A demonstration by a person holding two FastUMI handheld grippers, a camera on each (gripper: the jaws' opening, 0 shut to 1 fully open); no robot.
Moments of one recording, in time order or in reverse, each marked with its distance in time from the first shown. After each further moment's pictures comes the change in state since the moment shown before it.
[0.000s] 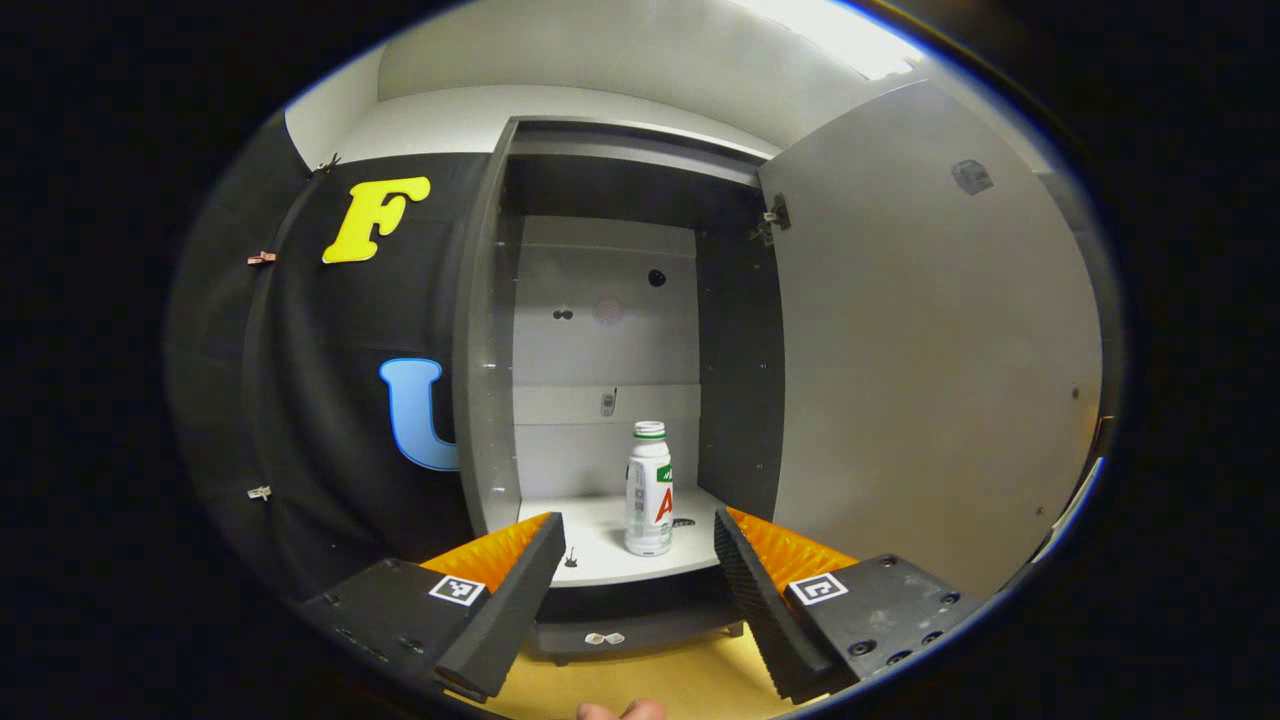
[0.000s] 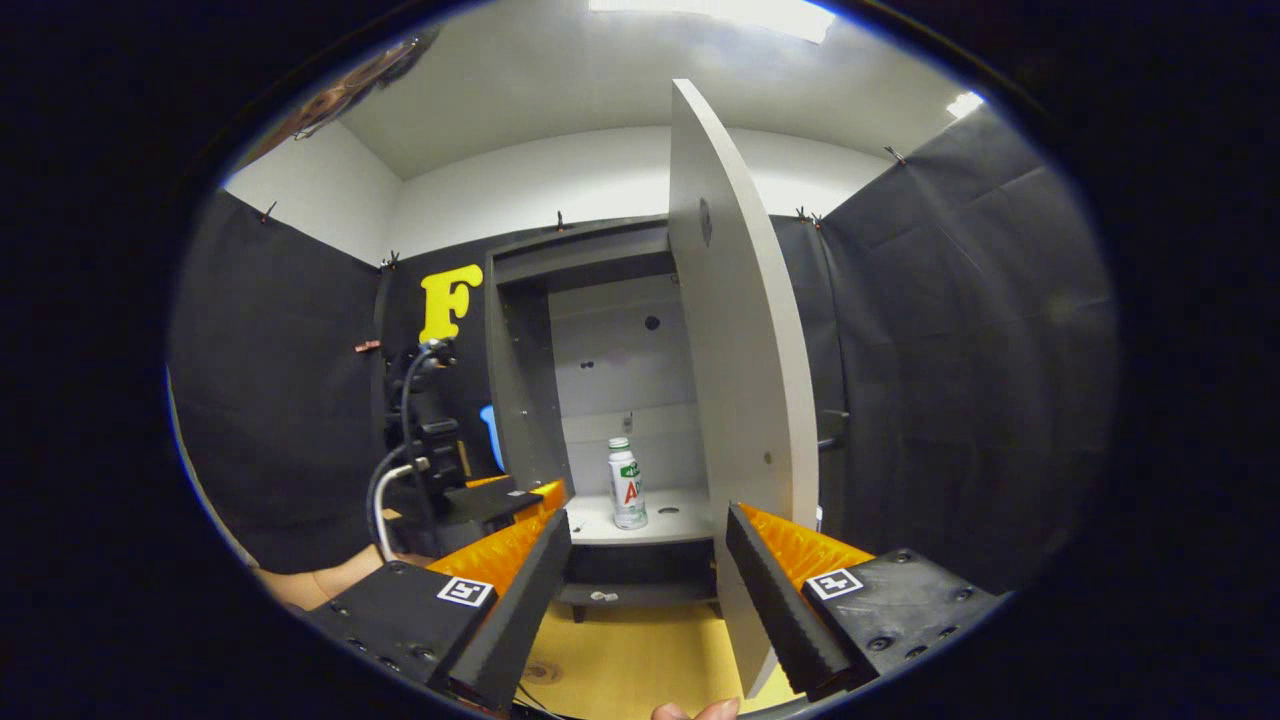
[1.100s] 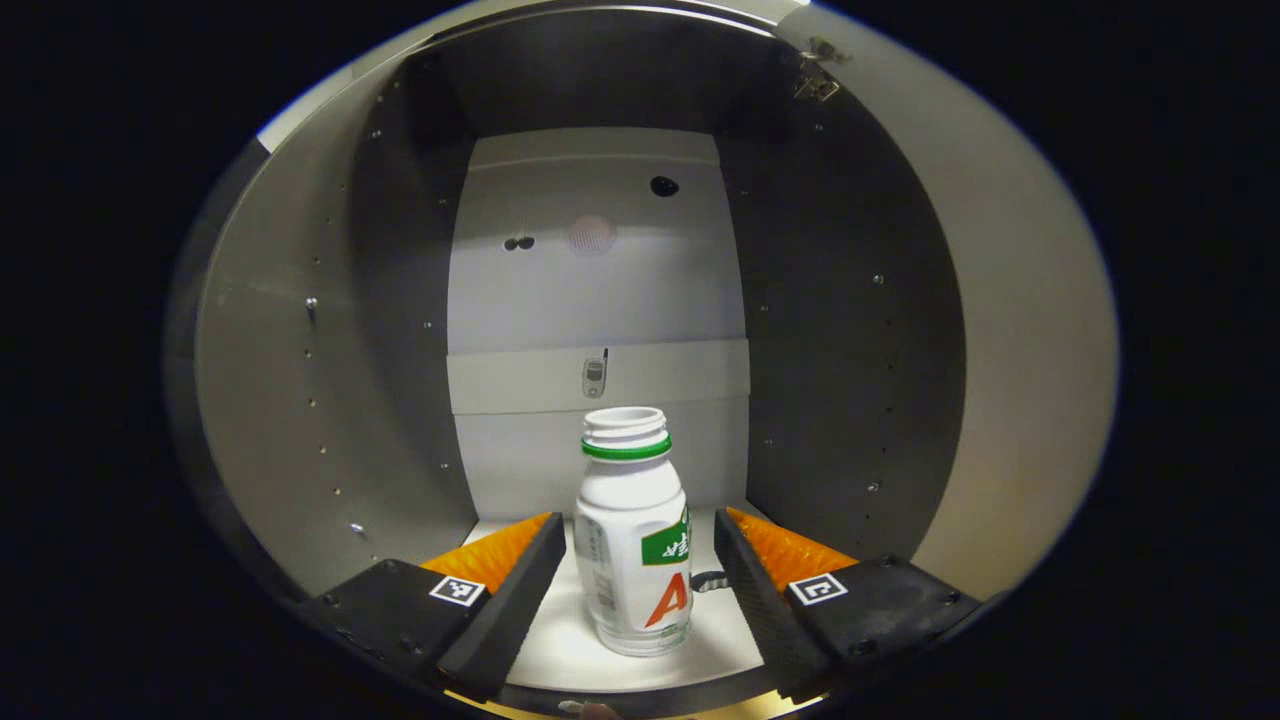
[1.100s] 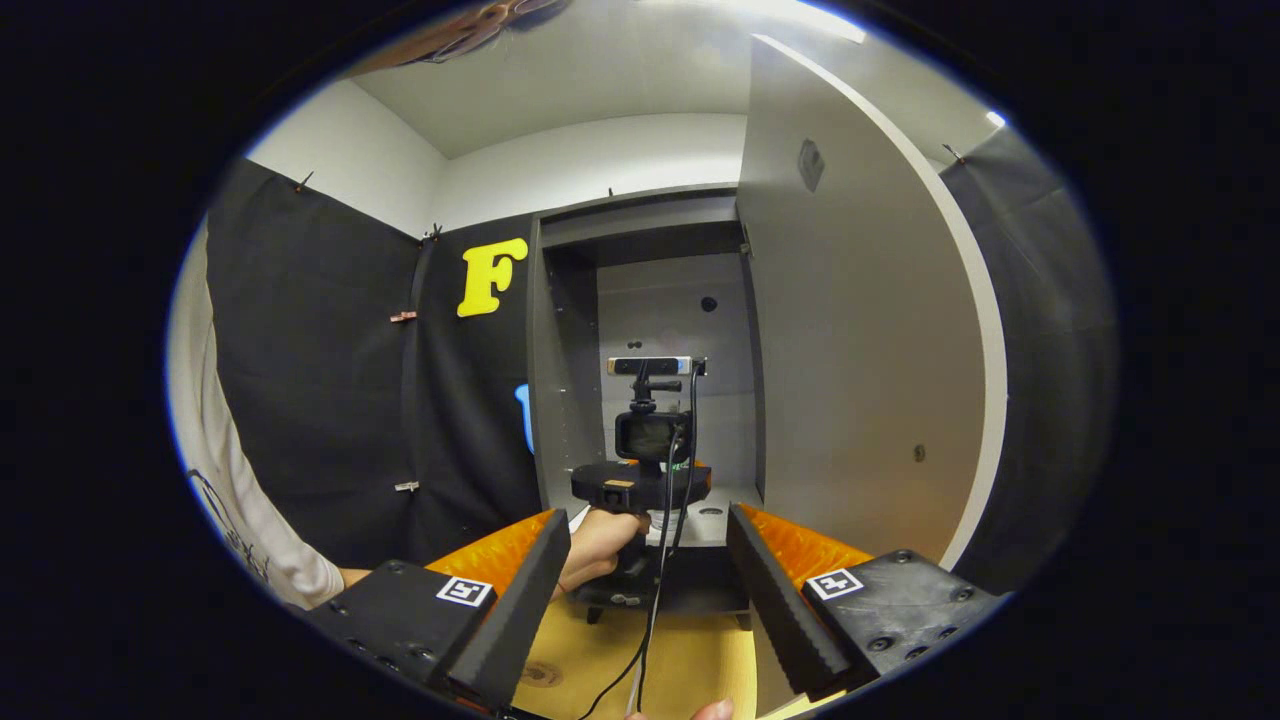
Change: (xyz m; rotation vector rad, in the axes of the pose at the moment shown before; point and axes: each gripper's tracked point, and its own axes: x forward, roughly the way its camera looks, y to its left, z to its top) left arm 0.219 -0.007 -0.065 0.022 0.100 0.133; right arm 0.036 0.015 -0.033 -0.085 0.056 0.117
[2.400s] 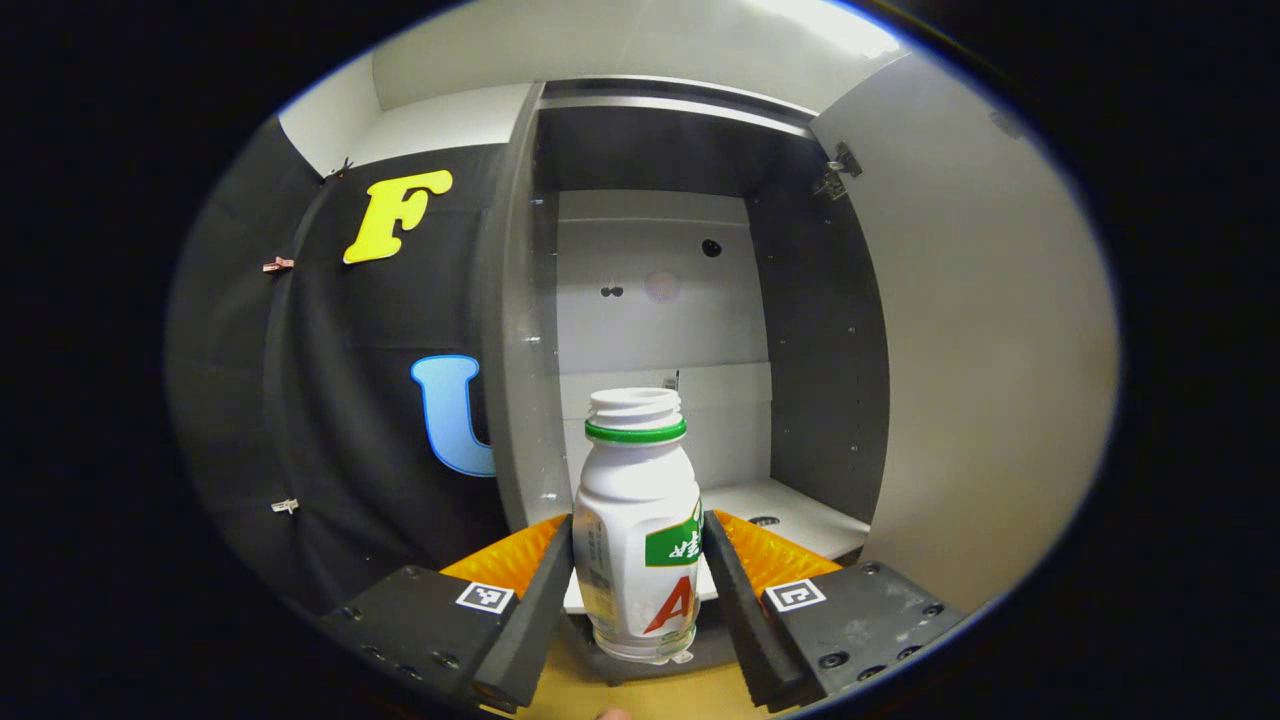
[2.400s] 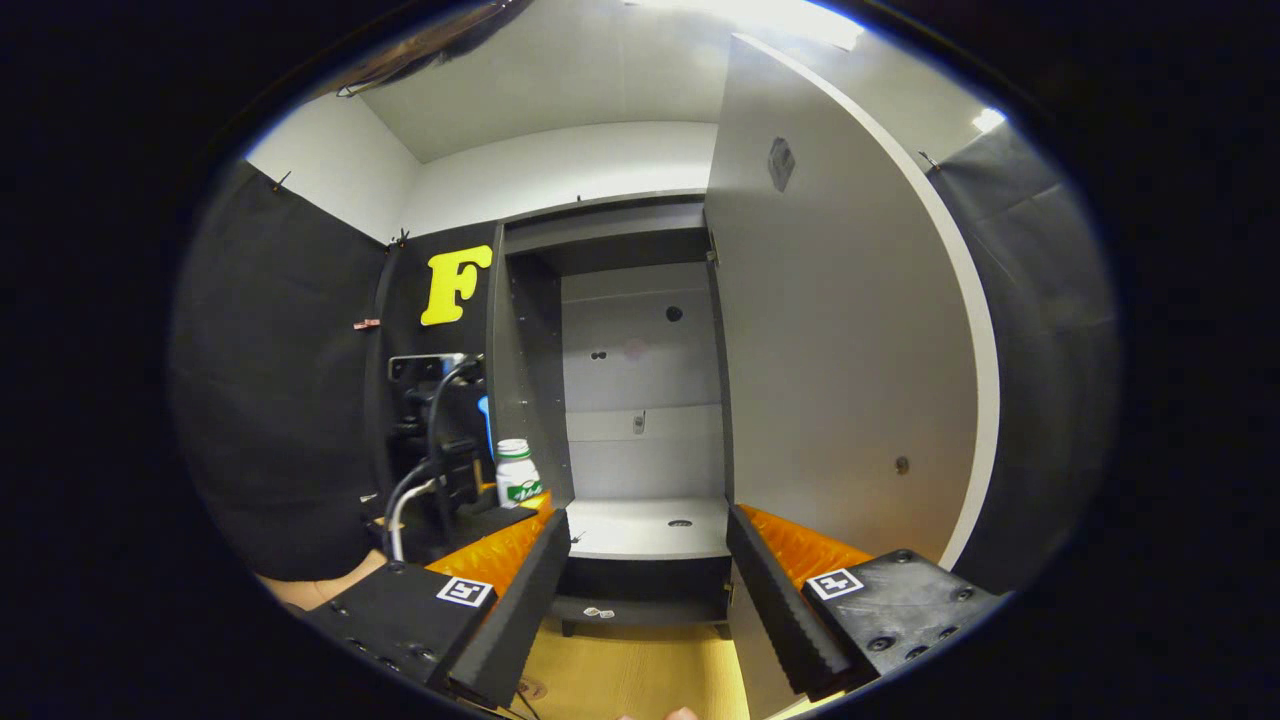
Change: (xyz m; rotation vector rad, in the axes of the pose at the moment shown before) left arm -0.186 0.107 -0.005 0.012 -0.057 0.003; right arm 0.018 -0.015 0.015 -0.013 -0.039 -0.104
